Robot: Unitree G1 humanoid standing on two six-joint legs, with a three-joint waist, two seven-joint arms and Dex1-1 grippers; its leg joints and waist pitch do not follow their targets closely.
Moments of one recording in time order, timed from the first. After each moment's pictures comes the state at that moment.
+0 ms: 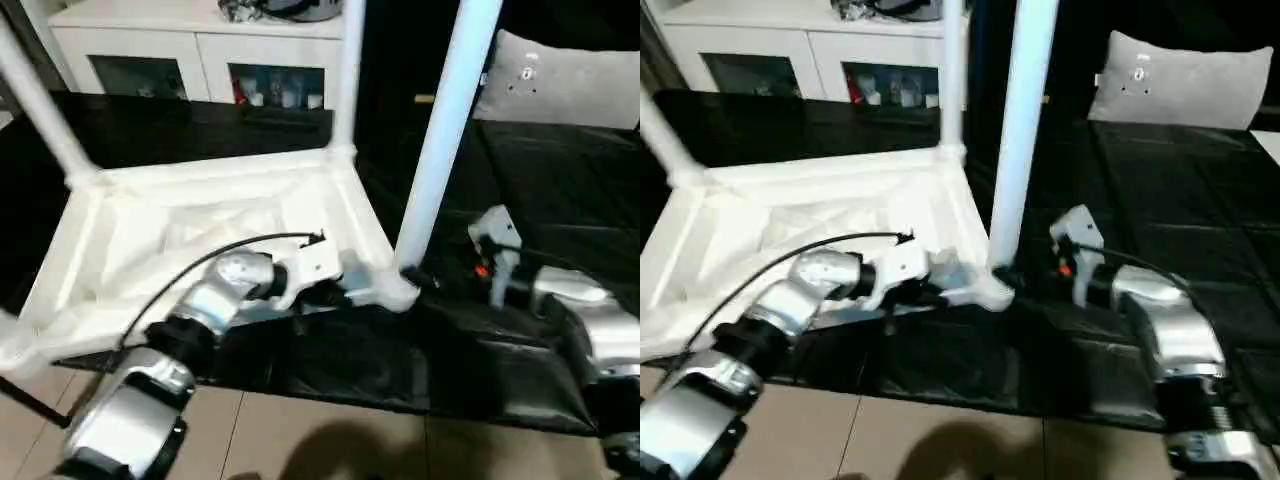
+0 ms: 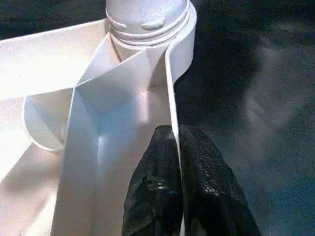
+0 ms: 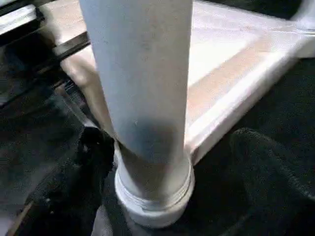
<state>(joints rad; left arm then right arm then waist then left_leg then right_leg) -0.70 0.27 -0.39 0.74 0.13 -0.10 -1.15 -0.37 -0.52 0.01 0.27 0.24 0.31 1.08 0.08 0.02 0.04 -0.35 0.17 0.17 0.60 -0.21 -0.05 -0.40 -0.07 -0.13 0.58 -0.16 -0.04</state>
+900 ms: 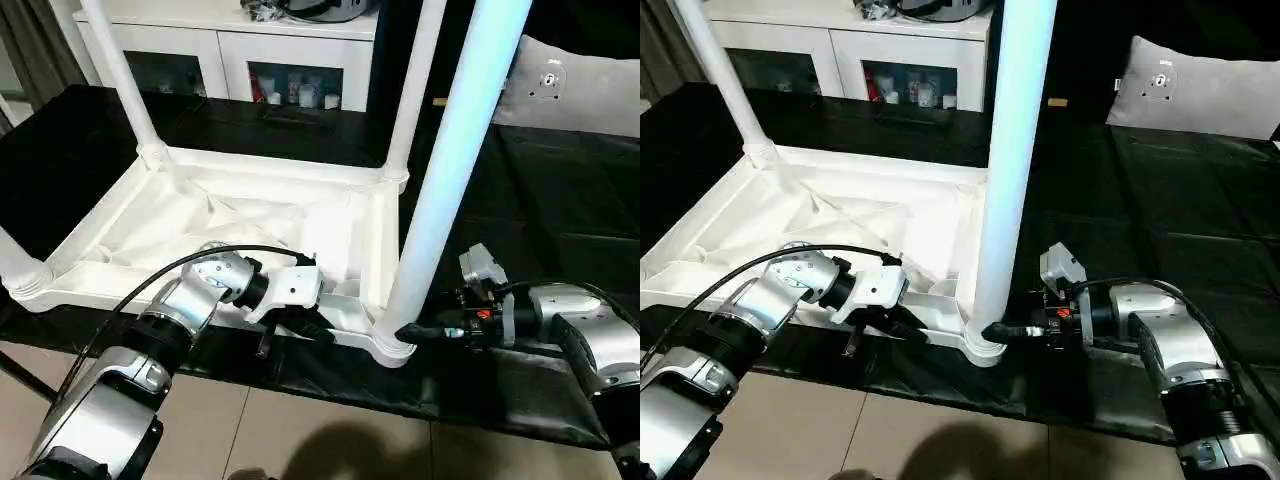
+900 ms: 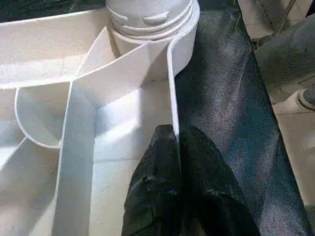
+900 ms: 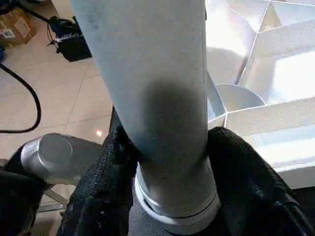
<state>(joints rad) -0.70 0.35 -0.43 0.74 0.09 -0.24 -1.41 -0.36 -0.56 0.13 0.31 0.31 0.29 1.42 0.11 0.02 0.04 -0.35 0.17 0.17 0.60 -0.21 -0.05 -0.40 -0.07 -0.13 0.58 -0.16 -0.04</state>
